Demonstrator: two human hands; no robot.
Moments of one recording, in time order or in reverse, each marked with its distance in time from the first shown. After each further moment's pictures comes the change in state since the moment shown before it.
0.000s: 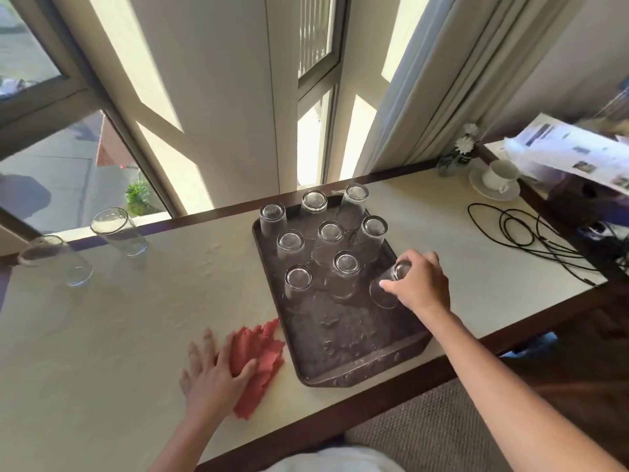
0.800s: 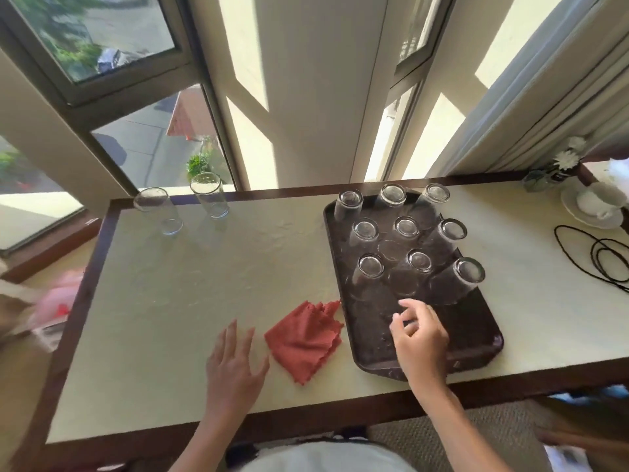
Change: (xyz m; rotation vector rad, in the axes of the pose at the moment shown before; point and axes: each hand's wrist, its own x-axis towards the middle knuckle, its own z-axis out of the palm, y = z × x) left_hand -0.036 -0.077 0.009 -0.132 0.283 0.041; right_hand -0.119 -0.039 0.080 0.364 0.130 -0.256
